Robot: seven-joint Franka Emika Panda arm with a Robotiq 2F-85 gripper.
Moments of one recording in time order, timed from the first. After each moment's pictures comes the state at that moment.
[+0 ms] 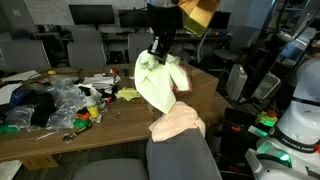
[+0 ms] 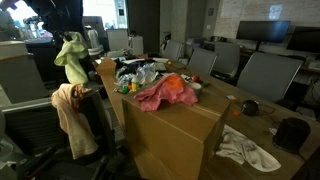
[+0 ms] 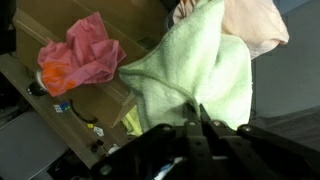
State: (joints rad) arm 0.17 -0.22 0.35 -2.09 -0.39 1.85 0.56
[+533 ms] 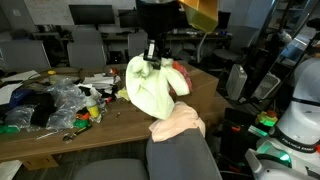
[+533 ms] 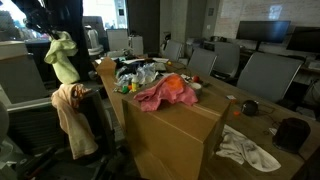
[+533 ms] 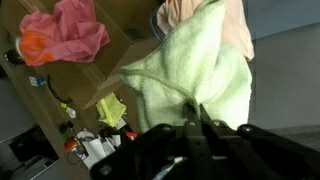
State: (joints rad) arm 0.24 -0.16 0.38 -2.00 -0.39 1.79 0.43
